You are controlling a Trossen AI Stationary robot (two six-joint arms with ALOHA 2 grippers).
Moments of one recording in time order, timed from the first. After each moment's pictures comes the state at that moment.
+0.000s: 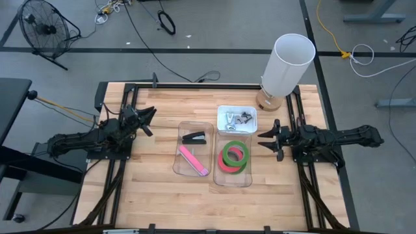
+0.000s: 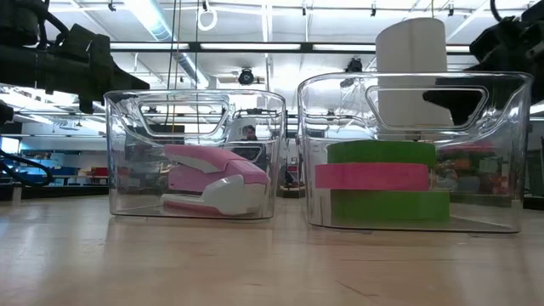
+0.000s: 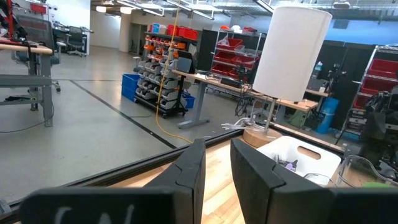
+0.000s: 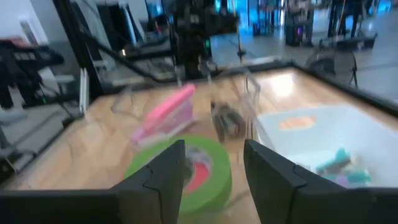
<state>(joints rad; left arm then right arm) 0.12 0.00 0.01 0.10 -0.62 -0.15 0.07 0.15 0.02 0.03 0.10 0.15</state>
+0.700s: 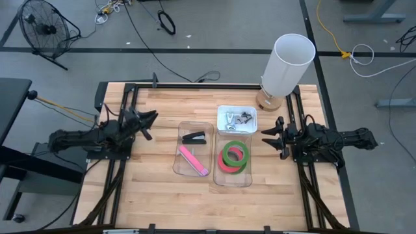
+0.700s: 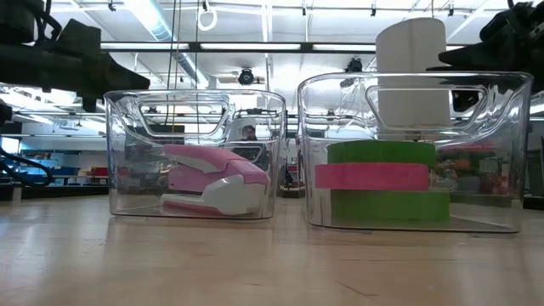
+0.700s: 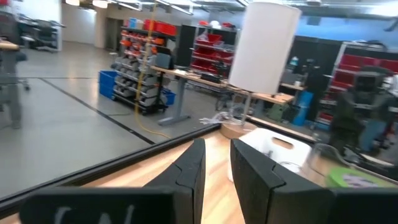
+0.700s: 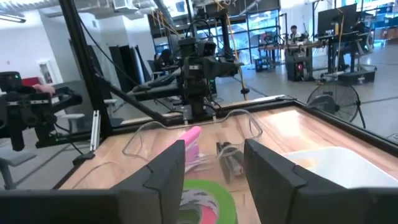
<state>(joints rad) 0.03 0.00 0.01 0.10 -0.62 -0.15 0.07 0.01 0.02 0.06 0.10 0.14</state>
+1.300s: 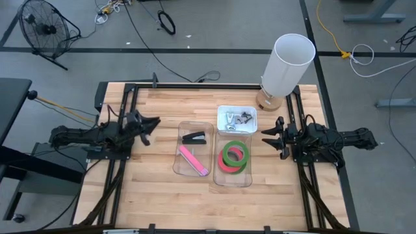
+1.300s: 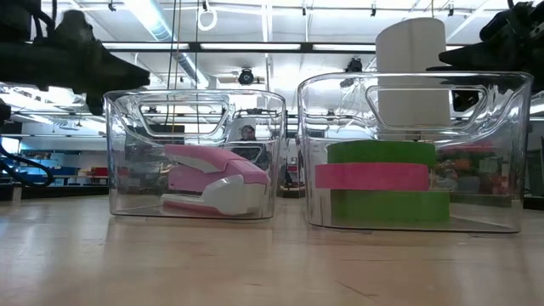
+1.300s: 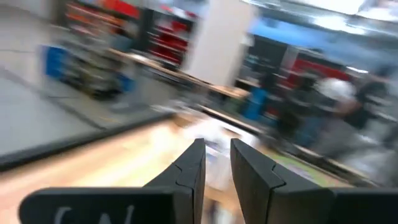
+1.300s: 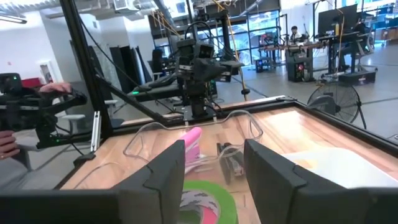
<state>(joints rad) -0.06 0.00 0.01 0.09 -0.55 -0.27 0.07 0.01 0.02 0.07 0.10 0.14</state>
